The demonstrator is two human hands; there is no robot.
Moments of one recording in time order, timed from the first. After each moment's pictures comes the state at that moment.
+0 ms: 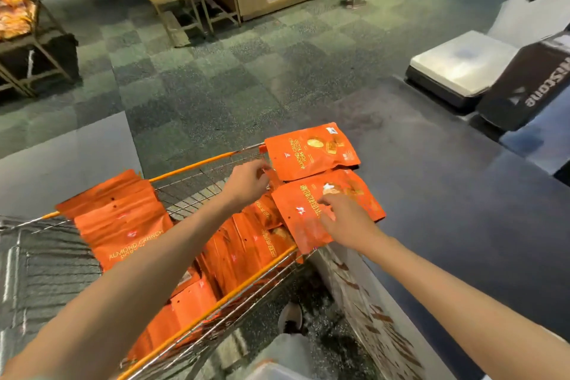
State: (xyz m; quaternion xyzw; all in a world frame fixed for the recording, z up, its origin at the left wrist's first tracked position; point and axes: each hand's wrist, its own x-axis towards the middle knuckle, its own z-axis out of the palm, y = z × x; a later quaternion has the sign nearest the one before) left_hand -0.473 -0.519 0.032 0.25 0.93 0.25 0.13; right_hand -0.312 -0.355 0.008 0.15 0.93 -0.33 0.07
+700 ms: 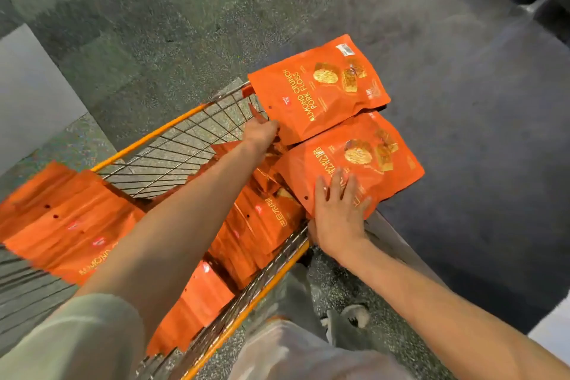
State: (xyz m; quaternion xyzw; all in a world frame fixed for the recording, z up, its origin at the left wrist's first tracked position) left_hand -0.599 -0.442 -0.118 -0.13 0.79 0.46 0.39; right_hand -0.383 -0.417 -0.105 0.25 0.92 -0.09 0.27
